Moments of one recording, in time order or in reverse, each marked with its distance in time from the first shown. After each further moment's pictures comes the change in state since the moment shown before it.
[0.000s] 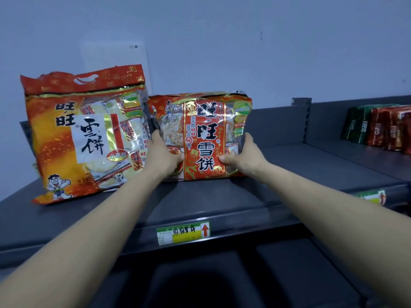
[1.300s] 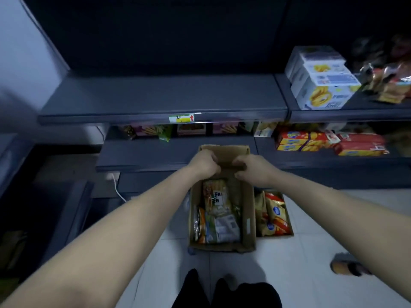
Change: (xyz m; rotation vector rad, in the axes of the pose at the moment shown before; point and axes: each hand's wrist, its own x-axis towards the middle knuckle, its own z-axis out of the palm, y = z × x) left_hand -0.451 -0.079 0.211 0.217 -0.789 -0.471; right_hand -0.378 0.270 -0.118 -0.706 -0.821 0.183
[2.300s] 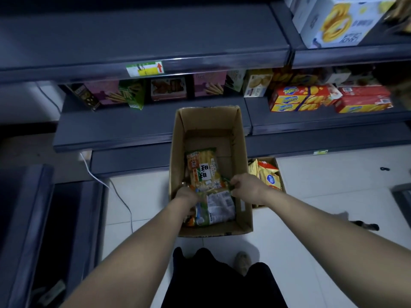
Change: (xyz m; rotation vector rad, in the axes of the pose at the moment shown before) left_hand 0.062 -0.134 0.162 -0.328 -0.153 -0.616; right_hand 0.028 0.089 0.143 0.160 -0.254 0.296
